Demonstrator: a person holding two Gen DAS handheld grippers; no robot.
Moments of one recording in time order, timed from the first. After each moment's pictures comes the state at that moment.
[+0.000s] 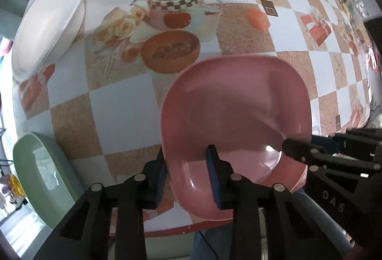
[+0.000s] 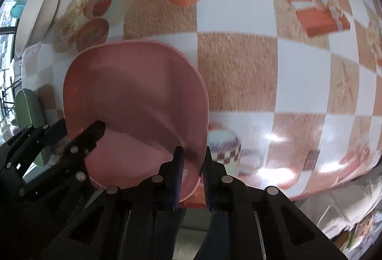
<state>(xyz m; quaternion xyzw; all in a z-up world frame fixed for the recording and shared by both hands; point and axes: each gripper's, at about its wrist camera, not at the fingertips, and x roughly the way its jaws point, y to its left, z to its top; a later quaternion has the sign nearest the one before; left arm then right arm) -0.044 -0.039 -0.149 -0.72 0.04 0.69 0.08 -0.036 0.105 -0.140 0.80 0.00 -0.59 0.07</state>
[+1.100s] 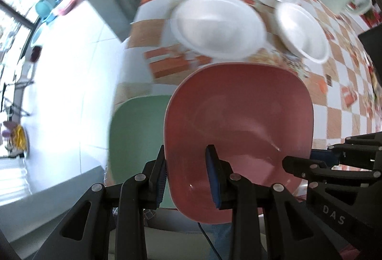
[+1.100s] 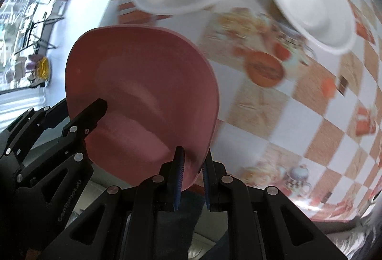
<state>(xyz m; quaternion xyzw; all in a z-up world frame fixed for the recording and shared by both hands) 0.006 -0.184 -0.065 -0.66 -0.04 0.75 -0.08 -0.028 -0.122 -0.070 0.77 0.12 -0.58 0.23</state>
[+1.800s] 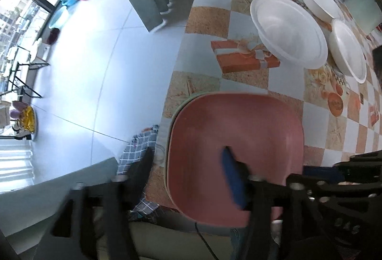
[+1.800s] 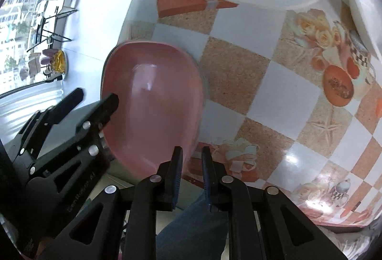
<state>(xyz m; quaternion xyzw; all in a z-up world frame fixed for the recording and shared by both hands) 0.020 -0.257 -0.086 -0.66 -0.05 0.74 -0.15 -0.013 -0.178 -0.132 0.80 0.08 -0.54 0.25</state>
